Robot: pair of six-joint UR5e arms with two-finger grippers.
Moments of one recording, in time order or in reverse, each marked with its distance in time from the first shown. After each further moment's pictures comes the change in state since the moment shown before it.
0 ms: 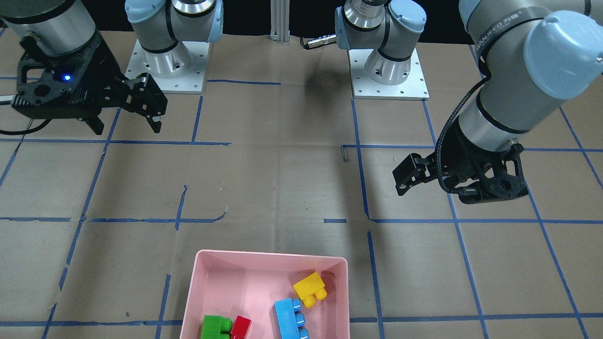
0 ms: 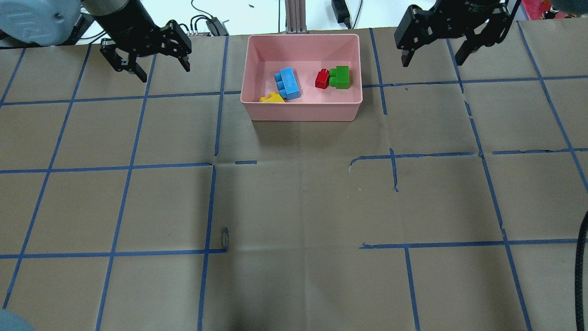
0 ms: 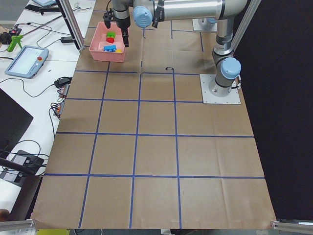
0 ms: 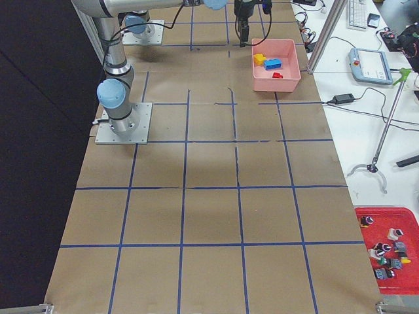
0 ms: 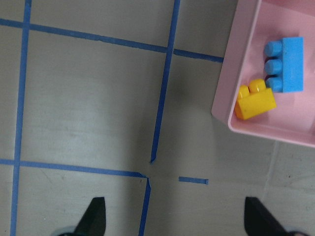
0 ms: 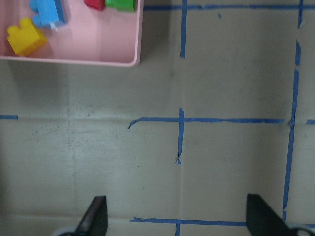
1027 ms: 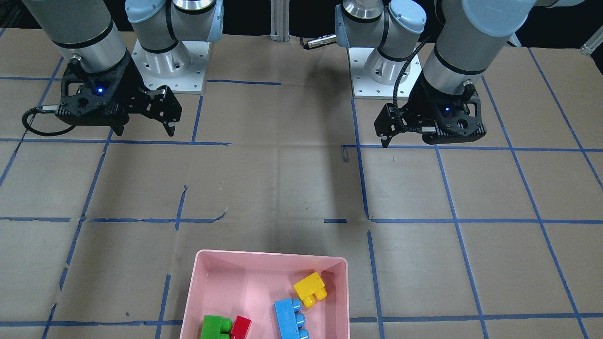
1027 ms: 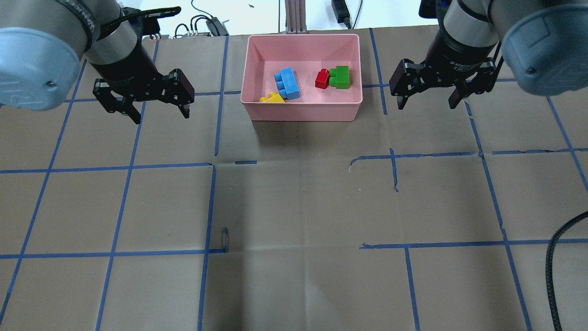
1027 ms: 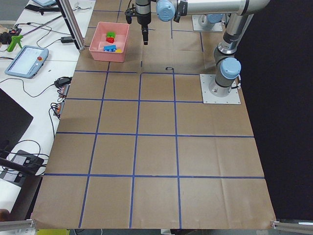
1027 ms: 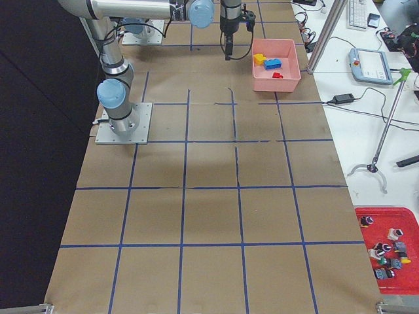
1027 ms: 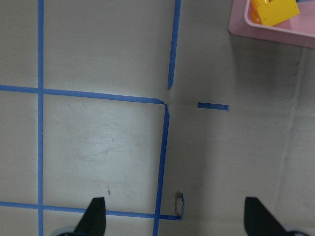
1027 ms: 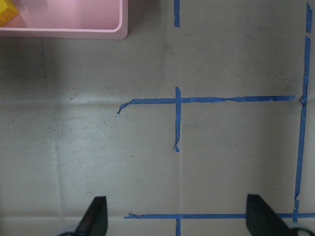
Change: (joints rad) left arm -0.057 0.154 -0.180 0.000 0.098 -0.001; right arm 0.005 -0.045 0.160 -0.110 -0.014 0.025
